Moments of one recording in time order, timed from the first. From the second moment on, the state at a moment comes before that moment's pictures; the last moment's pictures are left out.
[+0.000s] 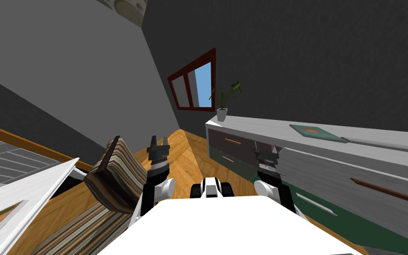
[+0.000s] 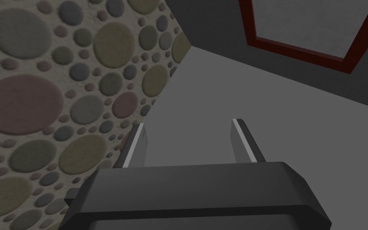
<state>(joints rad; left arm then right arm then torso) 0.49 -0.02 0.02 -2.27 0.04 -0.50 0.14 0.46 -0.24 -0.02 -1.82 -0.67 -0.79 -1.17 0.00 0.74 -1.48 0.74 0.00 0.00</state>
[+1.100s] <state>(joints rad) 0.49 -0.02 0.02 -2.27 0.04 -0.50 0.14 0.45 -0.23 -0.01 -1.70 -0.78 -0.85 -1.45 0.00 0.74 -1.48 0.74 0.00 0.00</state>
